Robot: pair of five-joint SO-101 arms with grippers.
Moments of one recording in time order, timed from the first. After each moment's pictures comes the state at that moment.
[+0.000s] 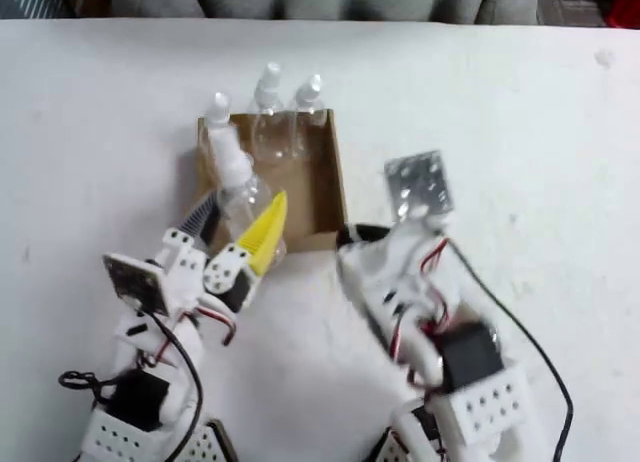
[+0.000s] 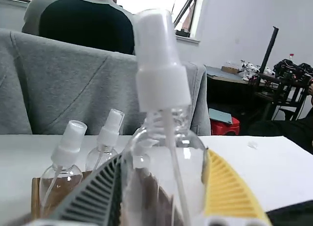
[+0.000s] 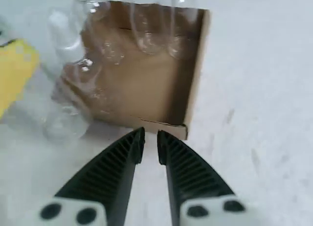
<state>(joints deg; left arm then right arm) 16.3 -103.4 90.5 21.0 12.7 -29.5 -69.2 52.1 61.9 -5.4</state>
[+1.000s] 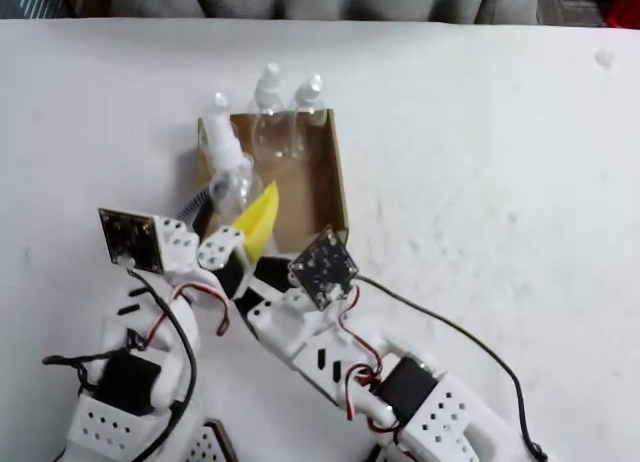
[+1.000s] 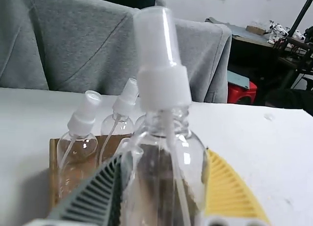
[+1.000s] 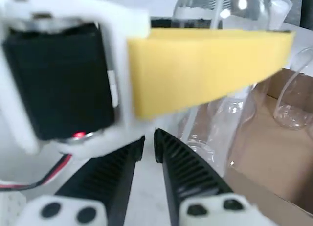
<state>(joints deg) 13.8 -86.9 76.3 31.2 16.0 -52.4 -71.9 76.7 20.0 -5.5</state>
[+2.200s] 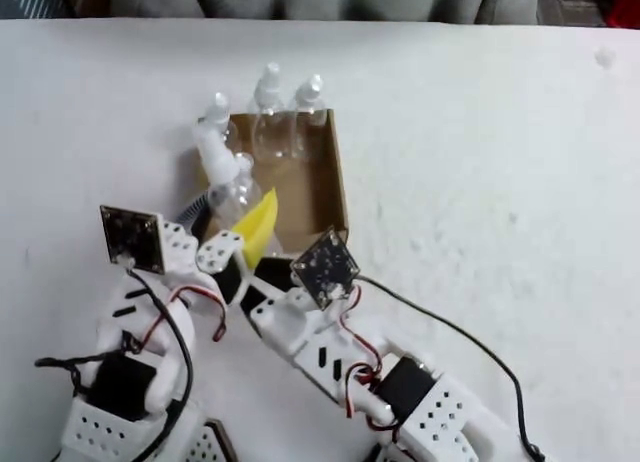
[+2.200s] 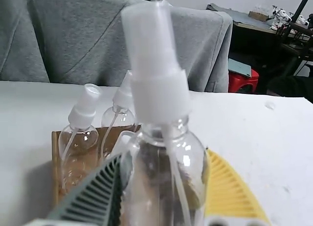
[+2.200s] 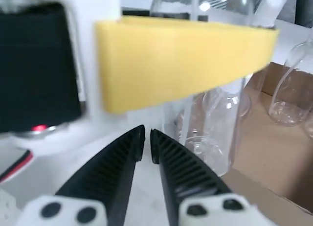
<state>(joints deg) 14.5 -87.1 72.8 37.7 15.3 -49.8 -71.1 79.6 16.4 -5.3</state>
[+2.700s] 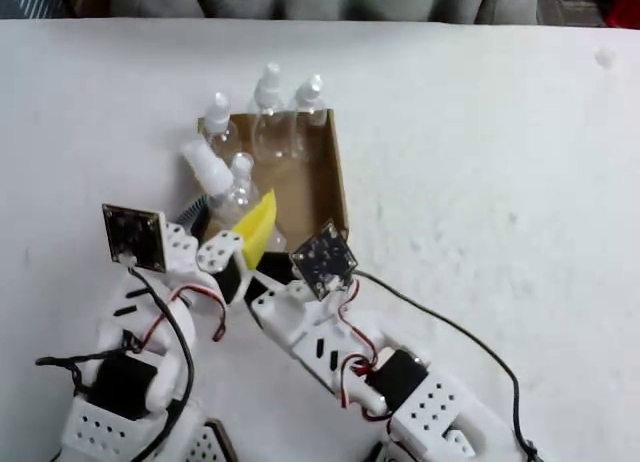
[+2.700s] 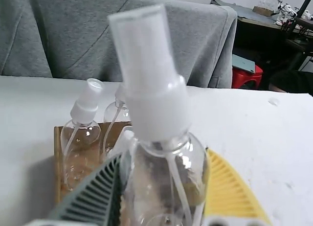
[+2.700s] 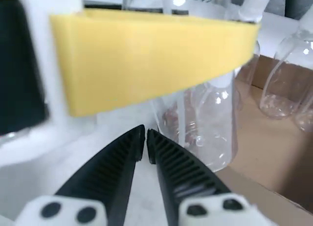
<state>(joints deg) 14.5 -87.1 72.8 38.5 15.2 -46.9 -67.7 79.8 15.4 -5.2</state>
